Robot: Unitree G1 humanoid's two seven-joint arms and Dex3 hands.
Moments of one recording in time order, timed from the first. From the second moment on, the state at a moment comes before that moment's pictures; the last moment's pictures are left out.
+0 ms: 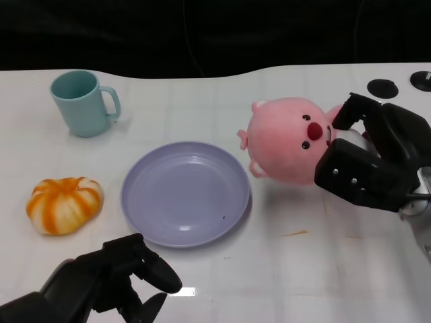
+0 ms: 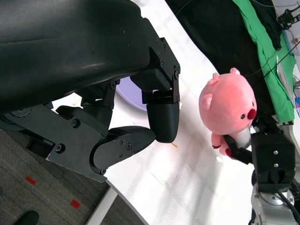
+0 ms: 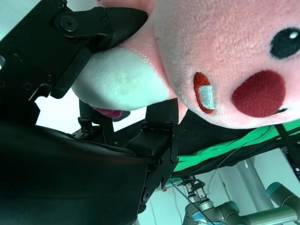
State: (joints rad) left arm 0.48 0.27 -0.04 -0.90 0.00 0.47 -0.24; right arm -0.58 -0.27 0.28 0.60 -0.54 0.02 -0.21
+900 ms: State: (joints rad) left arm 0.47 0.25 -0.12 -0.86 0.03 0.44 -0.23; right arm -0.80 -0.03 0.42 0.66 -0.58 -0.05 -0.10
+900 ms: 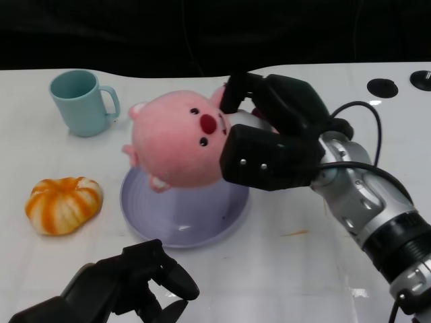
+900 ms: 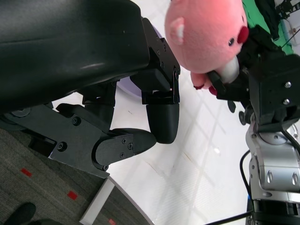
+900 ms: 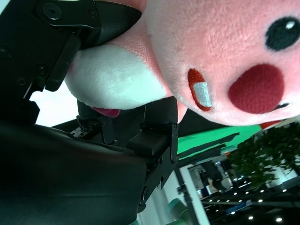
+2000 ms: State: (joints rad) left arm 0.51 0.23 -0.14 -0.92 0.07 0.45 -0.22; right arm -0.70 -0.05 0.53 0.39 -0.64 0.11 0.23
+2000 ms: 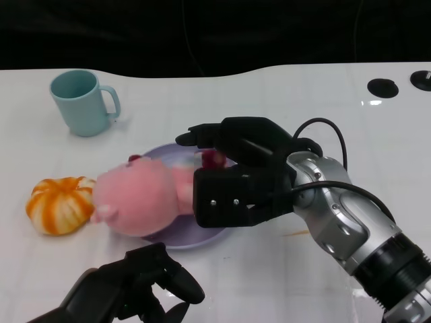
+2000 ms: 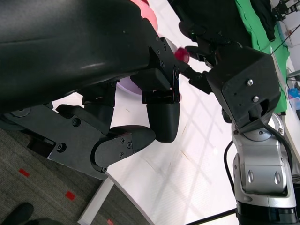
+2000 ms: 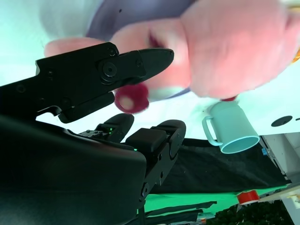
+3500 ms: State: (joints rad) left arm 0.46 0.23 -0.15 -0.90 0.07 0.46 -0.22; right arm 0.15 -0.41 0.06 -0.52 -0.15 -0.02 0.43
